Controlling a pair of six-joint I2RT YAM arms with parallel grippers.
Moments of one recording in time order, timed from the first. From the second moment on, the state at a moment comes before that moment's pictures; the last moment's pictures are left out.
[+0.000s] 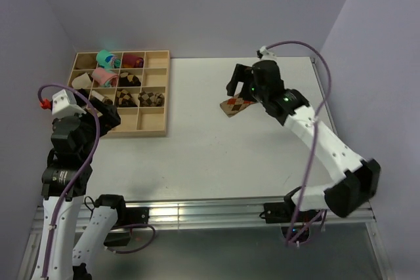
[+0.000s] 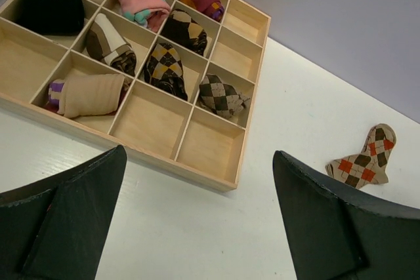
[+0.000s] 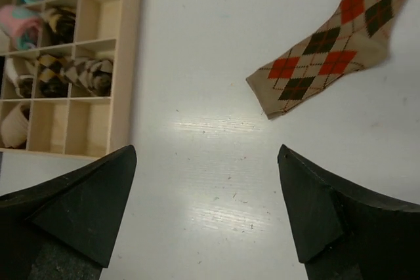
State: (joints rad) left arm -0.07 0.61 0.96 -0.60 -0.23 -0.49; right arm 0.50 1.24 1.29 -0.52 0.21 0.53
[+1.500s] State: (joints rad) left arm -0.14 0.68 0.92 -0.63 -0.16 -0.53; right arm 0.76 1.79 1.11 -0.34 -0.04 0.63
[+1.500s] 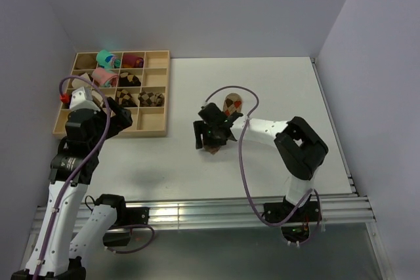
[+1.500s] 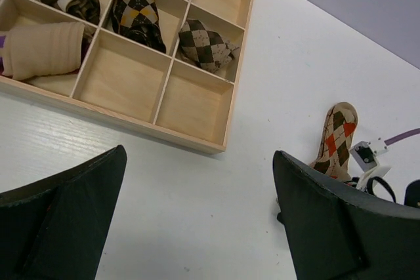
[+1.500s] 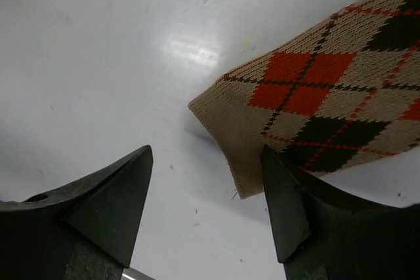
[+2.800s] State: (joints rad) left arm -0.14 0.81 0.86 -0.59 -0.05 -0.65; right arm 0.96 1.81 1.10 -0.42 0.20 0.15
